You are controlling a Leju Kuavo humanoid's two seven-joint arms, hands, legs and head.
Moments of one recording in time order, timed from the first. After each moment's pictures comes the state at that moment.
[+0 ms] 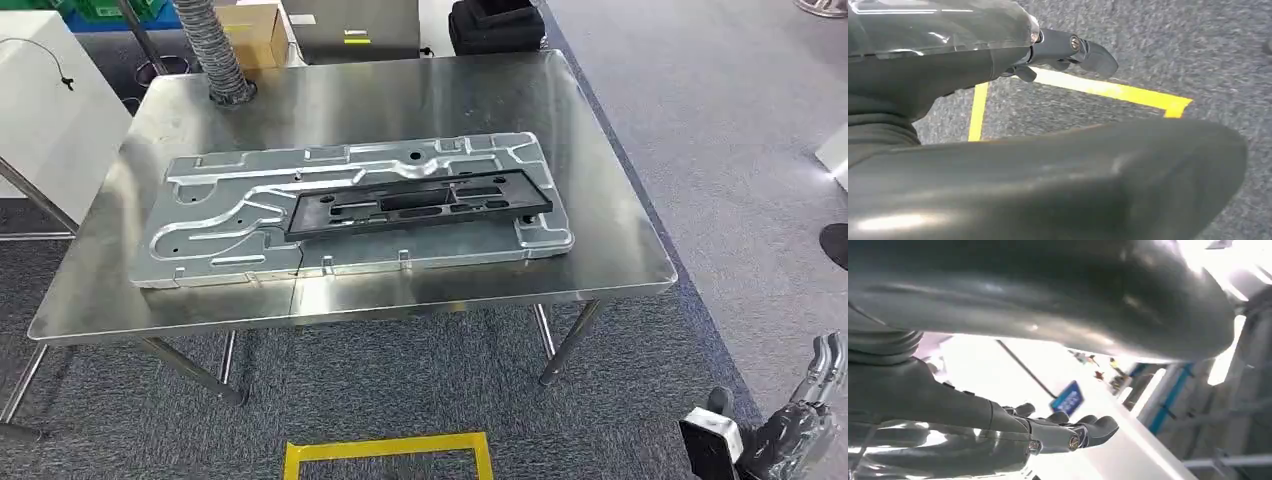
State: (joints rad) left arm -0.06 -0.01 1.07 -0.21 -0.66 -0.06 -0.42; right arm 0.20 0.05 -0.44 -1.61 0.64 -0.69 -0.69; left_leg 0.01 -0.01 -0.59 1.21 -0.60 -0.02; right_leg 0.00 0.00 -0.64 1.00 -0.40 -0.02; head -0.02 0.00
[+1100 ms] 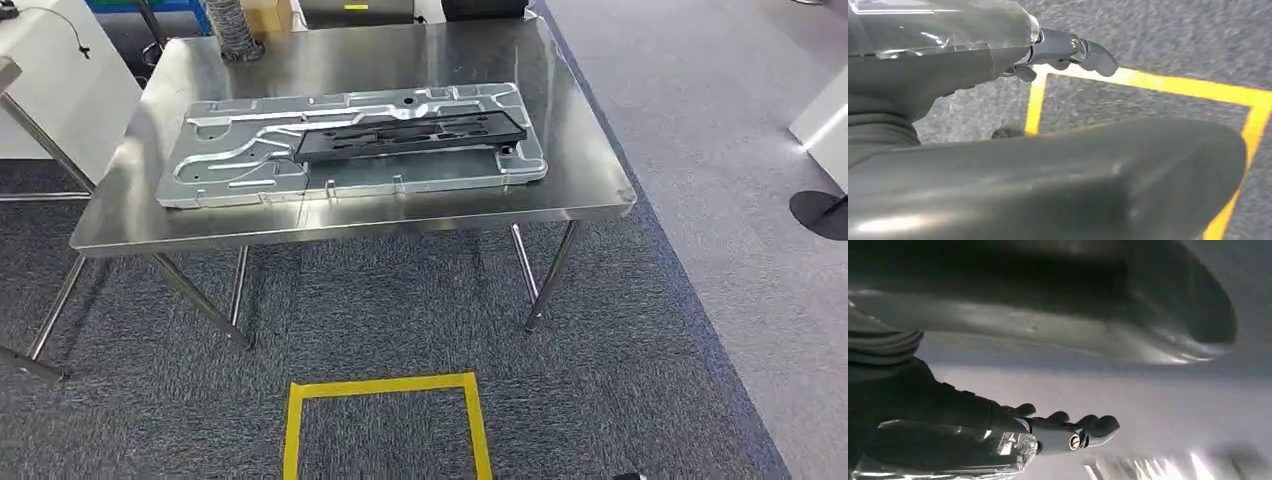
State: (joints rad) left arm -0.07 -0.04 1.10 -0.21 -0.74 -0.07 -0.41; right arm 0.00 0.07 -0.79 -0.47 1.03 -0.66 -0.41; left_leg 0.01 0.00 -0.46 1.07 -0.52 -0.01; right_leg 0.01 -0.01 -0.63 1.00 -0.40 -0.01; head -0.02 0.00
